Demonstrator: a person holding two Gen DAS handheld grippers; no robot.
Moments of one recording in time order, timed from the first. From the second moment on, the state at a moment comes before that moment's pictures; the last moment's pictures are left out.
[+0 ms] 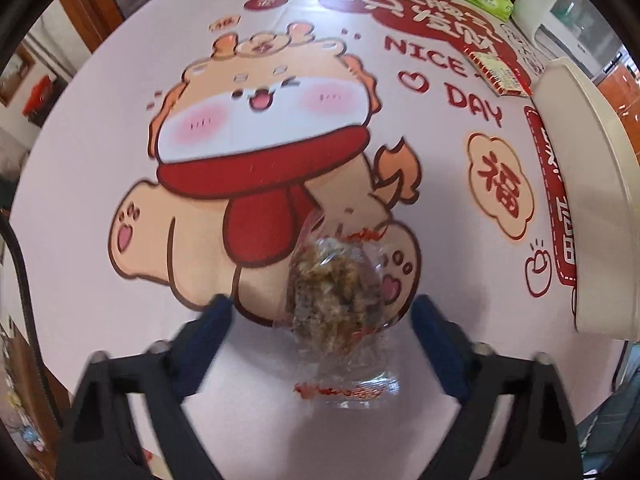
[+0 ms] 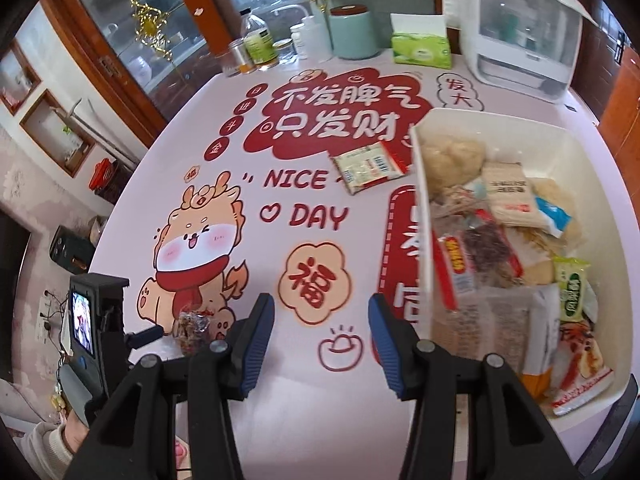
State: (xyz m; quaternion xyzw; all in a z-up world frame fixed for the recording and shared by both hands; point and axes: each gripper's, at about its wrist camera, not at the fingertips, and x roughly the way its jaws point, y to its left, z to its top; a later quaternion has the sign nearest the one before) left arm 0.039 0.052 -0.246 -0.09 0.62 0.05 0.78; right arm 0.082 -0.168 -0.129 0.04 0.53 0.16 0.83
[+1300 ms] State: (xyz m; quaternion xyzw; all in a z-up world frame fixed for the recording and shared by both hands) left arm 0.239 0.130 -0.182 -0.03 0.51 0.00 0.86; right arm 0.289 -0.138 -0.245 0.20 0.54 -0.18 0.80
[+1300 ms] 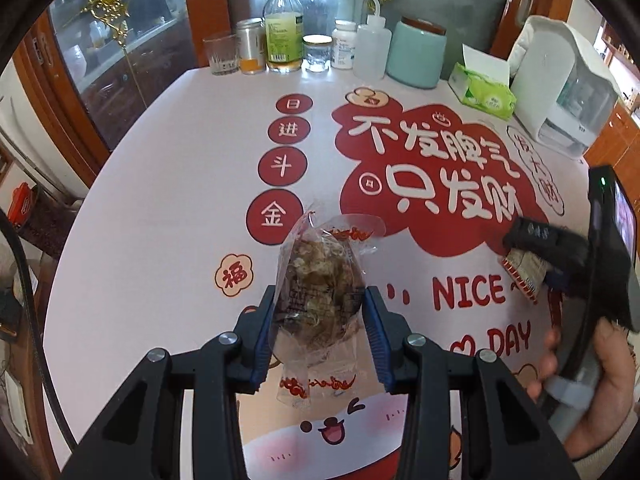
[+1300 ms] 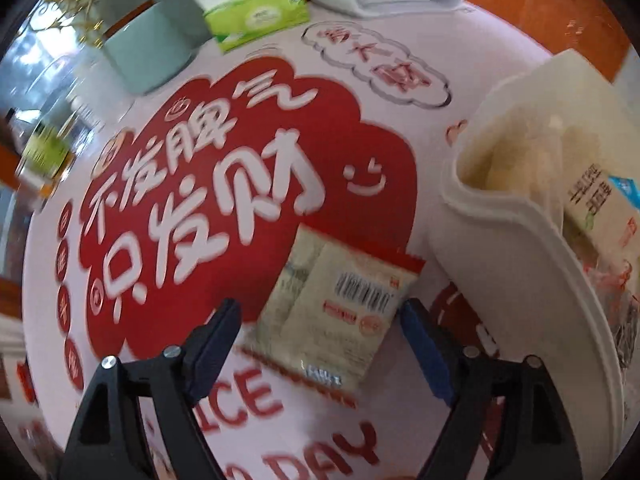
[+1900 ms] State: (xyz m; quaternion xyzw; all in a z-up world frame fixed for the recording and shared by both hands) left arm 0.227 0.119 -0.192 -0.04 0.52 -0.02 0.85; right arm 0.289 -0.130 -0.242 0.16 0.53 -0.19 0.81
